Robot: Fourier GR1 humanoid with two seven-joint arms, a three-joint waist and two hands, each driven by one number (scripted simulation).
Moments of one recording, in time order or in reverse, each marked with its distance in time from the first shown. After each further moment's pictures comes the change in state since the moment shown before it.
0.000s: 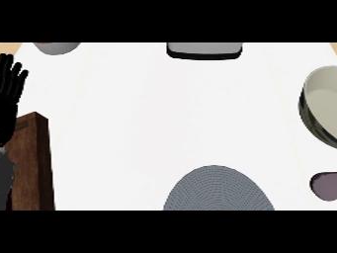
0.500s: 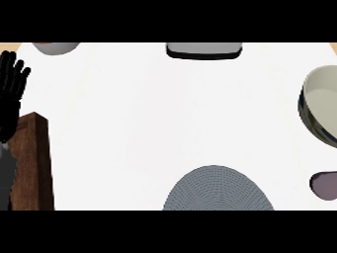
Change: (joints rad) left arm -0.027 -0.004 0.002 0.031 -0.010 0.000 -0.010; right arm -0.201 0.143 0.321 0.129 0.216 -0.169 0.027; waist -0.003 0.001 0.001
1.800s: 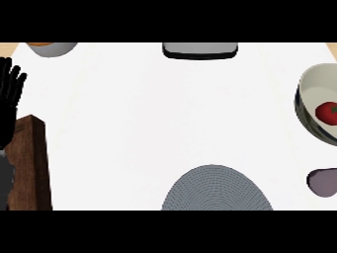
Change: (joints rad) left arm 0.043 -0.008 0.012 -0.030 -0.004 -0.002 -0.006; right arm -0.194 0.200 -0.238 0.535 -0.048 -0.470 -0.333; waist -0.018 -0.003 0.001
